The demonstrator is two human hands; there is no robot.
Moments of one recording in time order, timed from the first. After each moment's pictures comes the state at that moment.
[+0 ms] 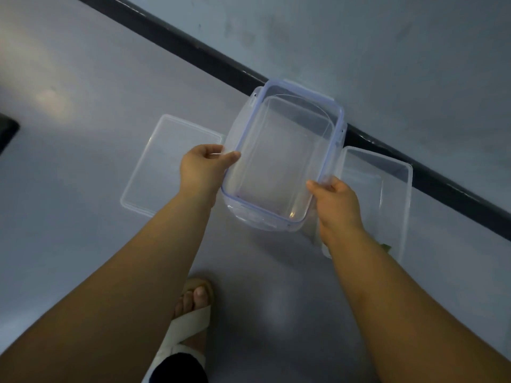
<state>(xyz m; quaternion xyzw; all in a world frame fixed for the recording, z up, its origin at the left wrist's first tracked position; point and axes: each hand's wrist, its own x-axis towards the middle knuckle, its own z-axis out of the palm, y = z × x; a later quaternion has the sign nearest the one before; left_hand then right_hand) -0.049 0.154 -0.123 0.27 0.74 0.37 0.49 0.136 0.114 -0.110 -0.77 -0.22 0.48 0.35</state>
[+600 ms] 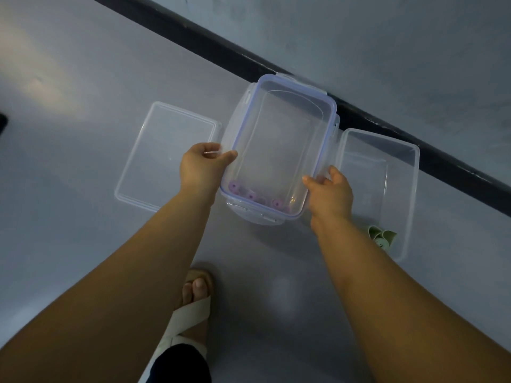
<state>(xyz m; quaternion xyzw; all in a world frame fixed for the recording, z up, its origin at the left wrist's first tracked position) -0.041 0.144 -0.140 0.30 0.78 0.32 0.45 0.137 0.110 -0.137 -0.81 -0.21 0.44 0.32</state>
